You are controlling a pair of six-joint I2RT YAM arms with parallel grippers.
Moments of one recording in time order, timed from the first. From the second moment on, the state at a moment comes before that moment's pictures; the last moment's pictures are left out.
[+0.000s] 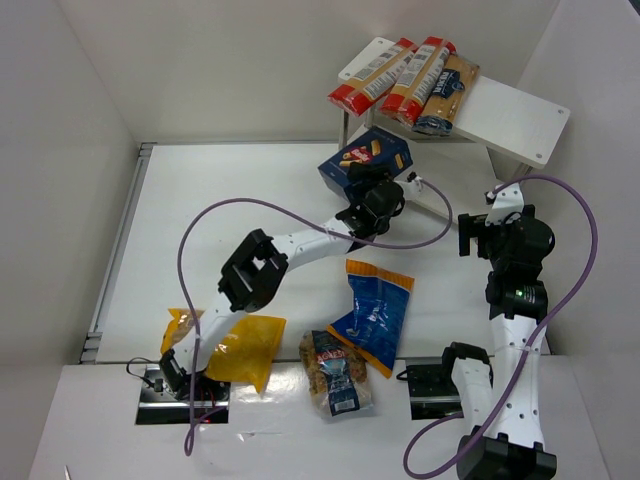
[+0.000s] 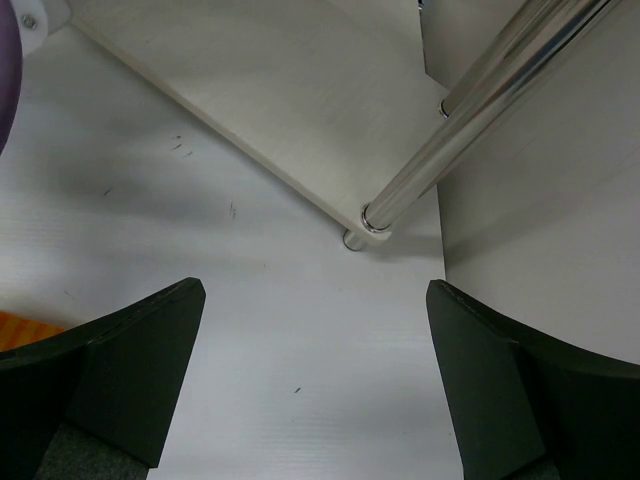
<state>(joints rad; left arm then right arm) -0.91 2.36 1.93 0.19 -0.86 0.94 -0.28 0.68 0.79 -0.44 -0.15 -0.32</state>
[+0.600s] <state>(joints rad) -0.92 2.95 3.06 -0.37 -0.91 0.91 -0.28 0.68 0.79 -0.44 -0.17 -0.32</state>
